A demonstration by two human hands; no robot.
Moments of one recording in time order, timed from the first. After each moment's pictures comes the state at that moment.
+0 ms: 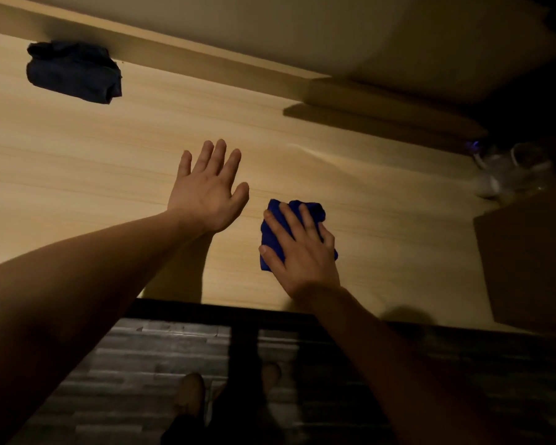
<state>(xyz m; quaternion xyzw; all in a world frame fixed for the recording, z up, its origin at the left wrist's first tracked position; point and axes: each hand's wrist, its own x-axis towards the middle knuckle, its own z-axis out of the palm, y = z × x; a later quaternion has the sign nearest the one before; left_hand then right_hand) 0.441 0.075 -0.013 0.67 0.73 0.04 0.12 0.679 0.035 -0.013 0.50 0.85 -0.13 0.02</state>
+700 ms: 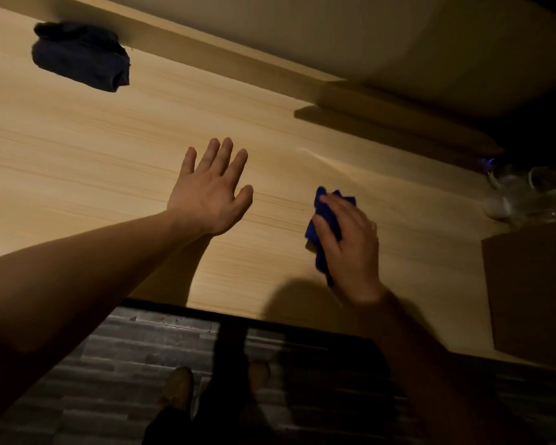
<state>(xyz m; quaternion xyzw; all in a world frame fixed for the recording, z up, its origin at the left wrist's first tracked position) 0.439 0.075 -0.015 0.67 0.73 0.03 0.11 0.715 0.075 0.032 0.55 0.78 -0.22 -0.20</state>
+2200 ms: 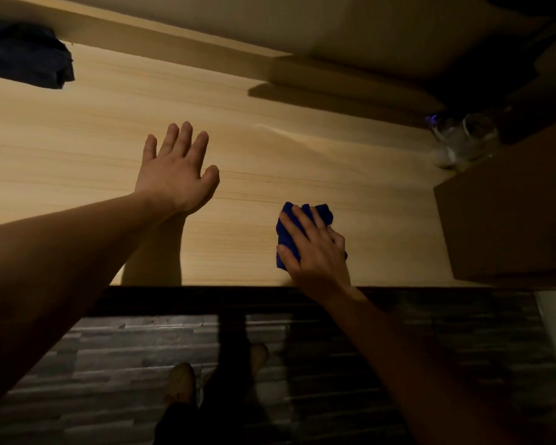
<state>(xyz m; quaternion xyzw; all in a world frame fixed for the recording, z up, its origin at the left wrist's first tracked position) 0.436 0.077 -0.010 0.68 0.72 0.02 0.13 0.750 0.008 -0.012 0.56 0.81 -0.16 -0.01</state>
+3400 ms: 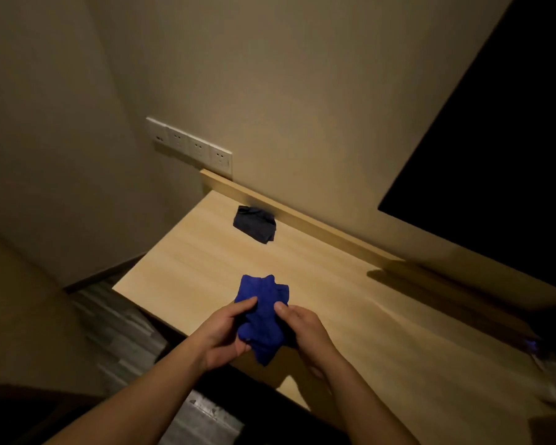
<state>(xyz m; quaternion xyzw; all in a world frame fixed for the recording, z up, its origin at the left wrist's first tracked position) 0.354 -0.100 0.170 -0.03 0.40 0.61 0.69 0.507 0.008 0.164 0.44 0.58 -0.68 -0.10</state>
